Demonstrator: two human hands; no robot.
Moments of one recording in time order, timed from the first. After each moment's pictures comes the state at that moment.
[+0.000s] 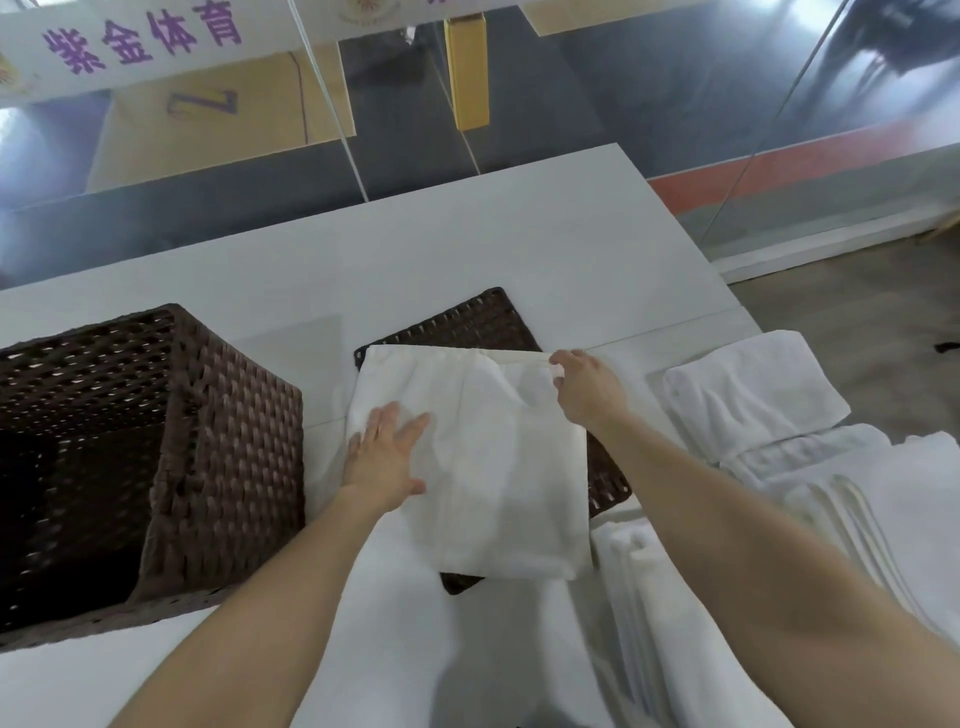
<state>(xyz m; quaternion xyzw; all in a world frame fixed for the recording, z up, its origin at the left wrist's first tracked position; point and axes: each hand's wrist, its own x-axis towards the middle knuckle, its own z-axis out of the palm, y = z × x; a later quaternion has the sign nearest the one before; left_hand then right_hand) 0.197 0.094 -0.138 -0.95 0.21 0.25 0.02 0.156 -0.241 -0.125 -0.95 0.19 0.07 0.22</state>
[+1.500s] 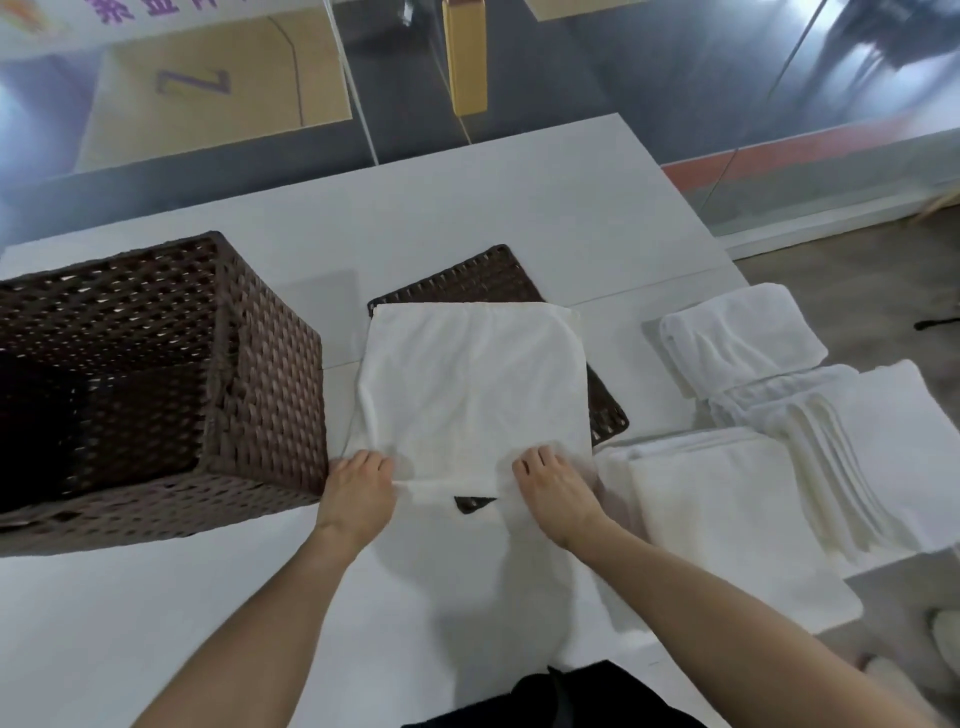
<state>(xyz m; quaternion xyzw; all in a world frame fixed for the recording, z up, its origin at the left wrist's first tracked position) 0.084 0.196 -0.166 -0.96 0.28 0.10 0.03 -0.036 -0.104 -0.160 -0.99 -0.06 0.15 -0.03</state>
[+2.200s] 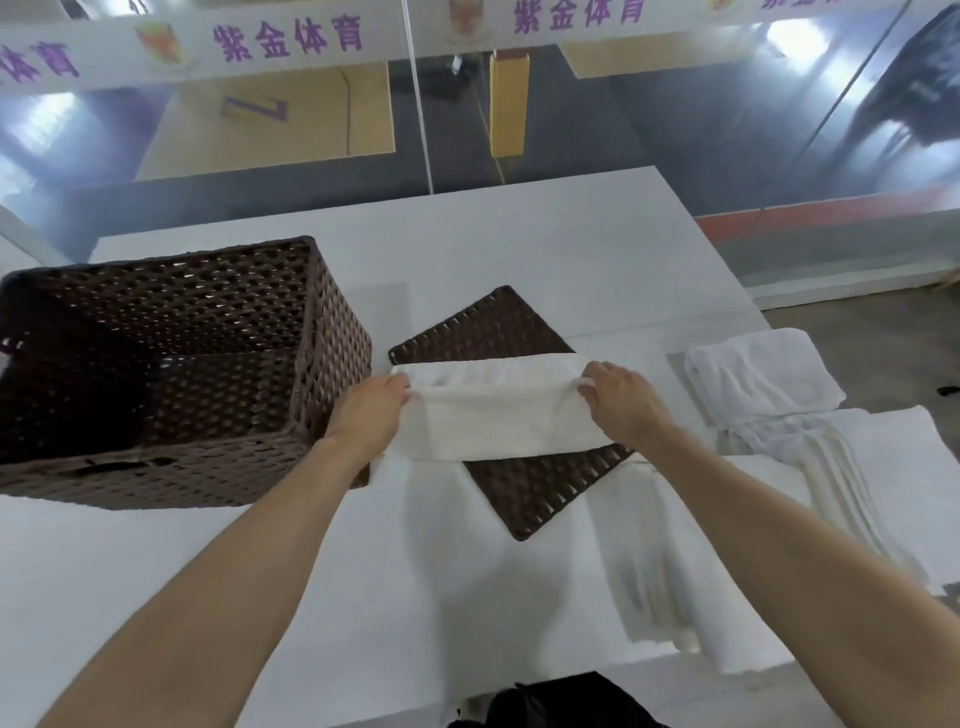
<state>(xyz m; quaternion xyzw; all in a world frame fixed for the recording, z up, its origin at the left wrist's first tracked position) 0.153 0.191 -0.056 -0.97 0.23 0.05 -0.06 0.049 -0.178 -0.057 -0.99 0.06 0.00 0.12</state>
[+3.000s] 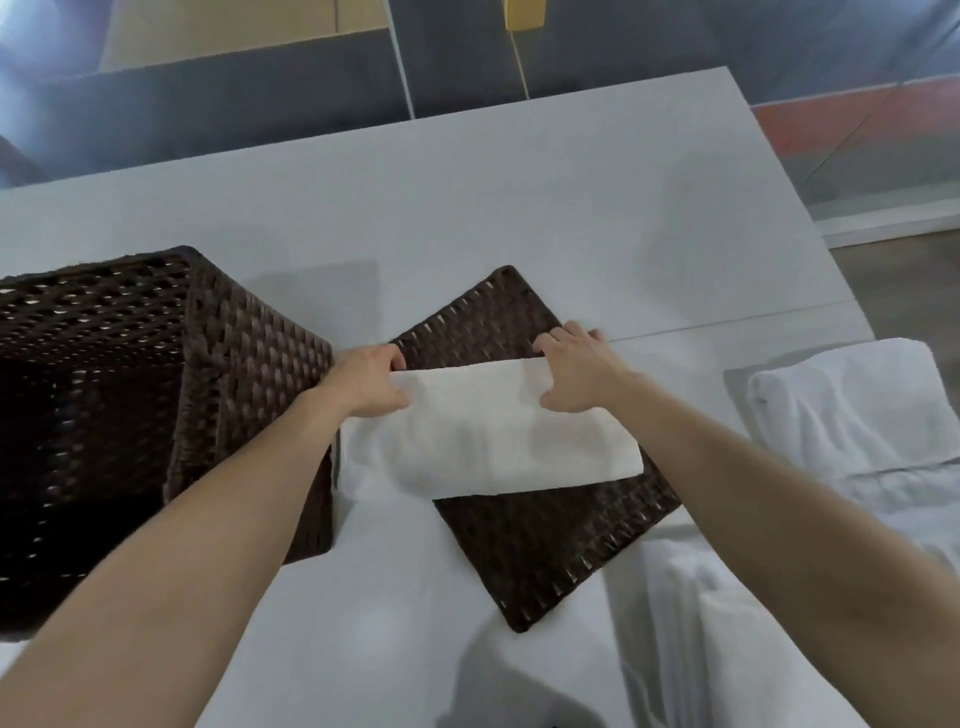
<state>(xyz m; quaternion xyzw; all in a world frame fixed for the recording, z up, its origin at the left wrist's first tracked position) 0.308 0.139 -0.131 -0.94 0.16 0.29 -0.05 0.224 -0.186 -0.138 -0.97 -0.05 0.24 0.07</state>
